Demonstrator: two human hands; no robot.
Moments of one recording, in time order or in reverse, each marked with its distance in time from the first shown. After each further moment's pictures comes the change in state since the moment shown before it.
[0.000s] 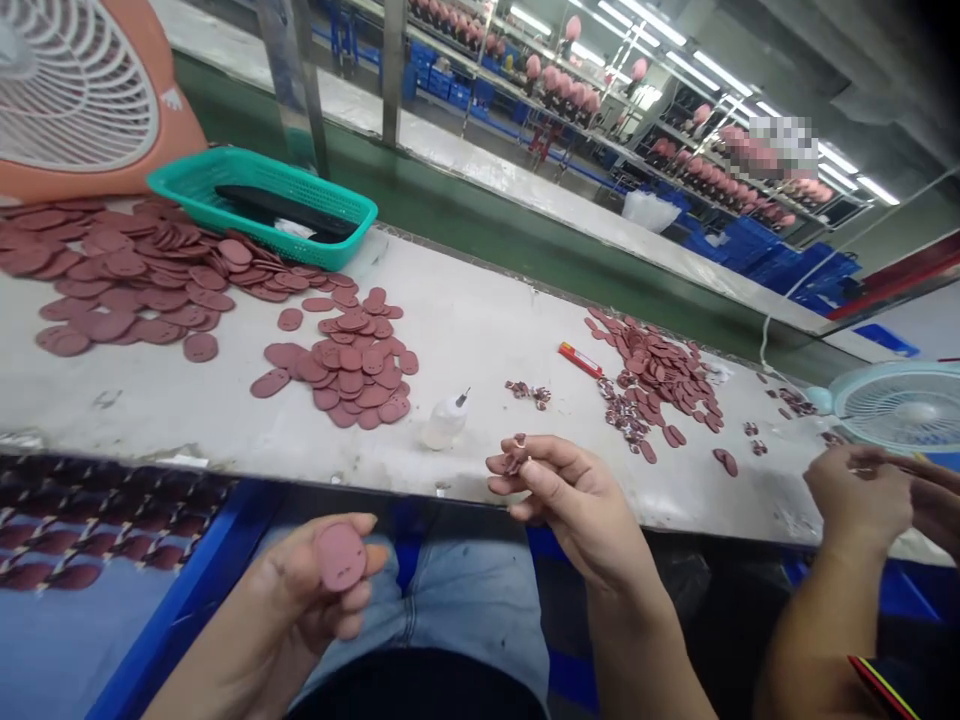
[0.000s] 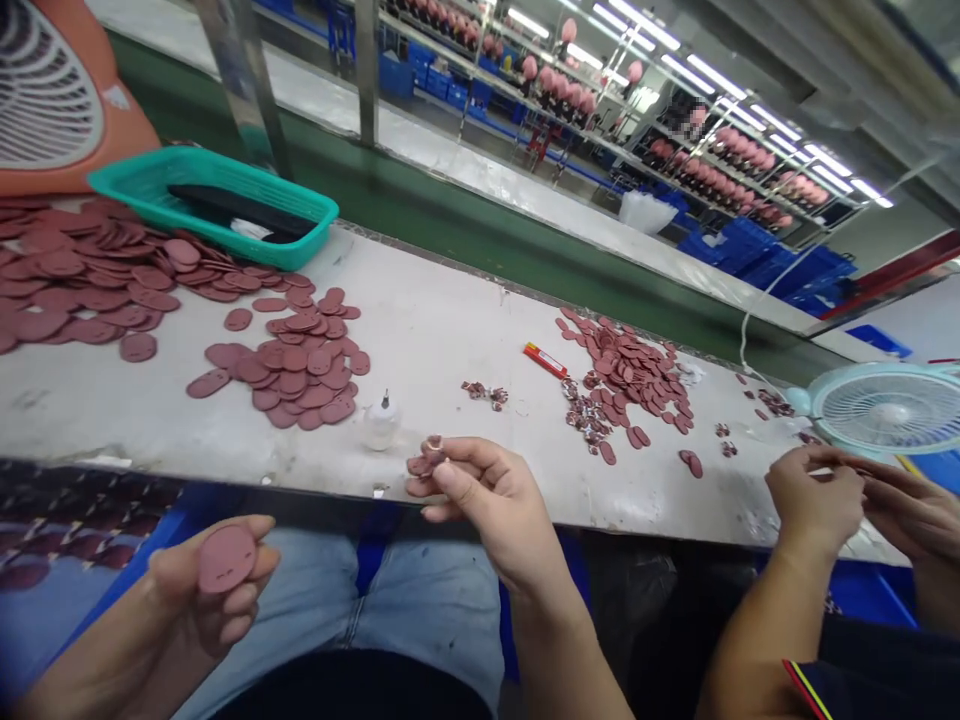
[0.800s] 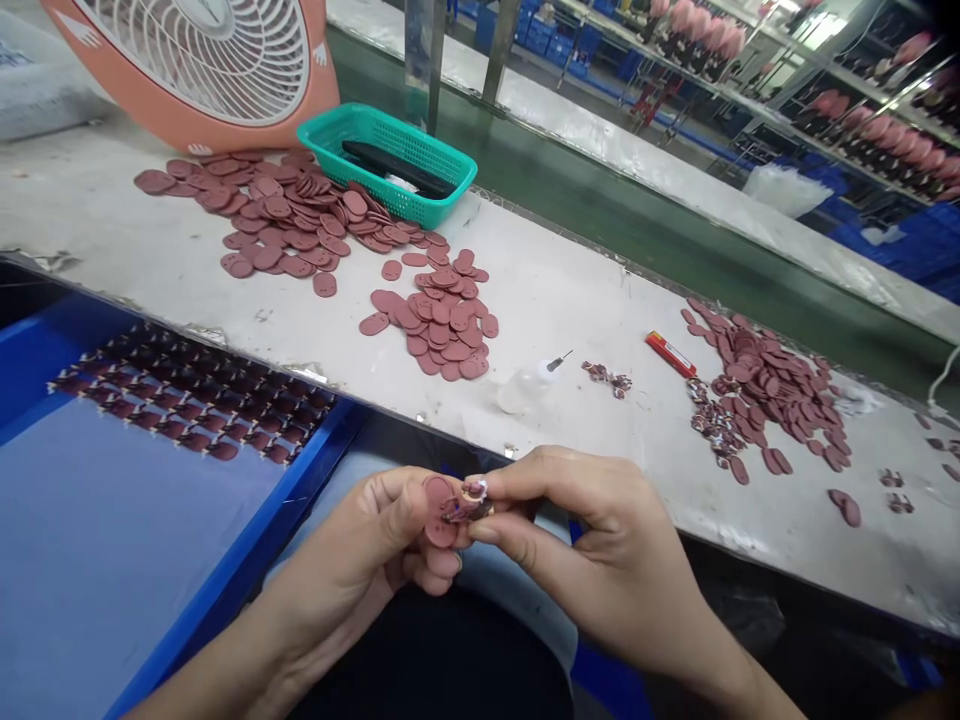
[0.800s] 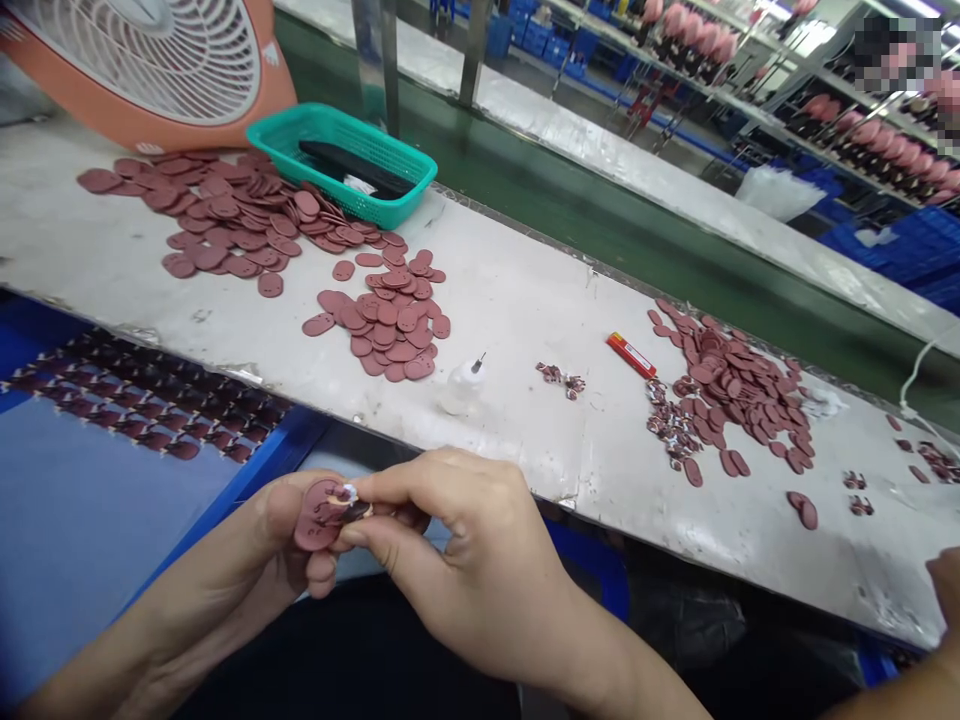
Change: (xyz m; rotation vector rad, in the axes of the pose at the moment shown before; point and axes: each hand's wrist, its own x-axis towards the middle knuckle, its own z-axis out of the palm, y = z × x) left_hand -0.006 -0.009 -0.018 -0.013 -0.360 -0.108; right_hand -0.021 -0.037 0.056 -0.403 -0.409 -0.509
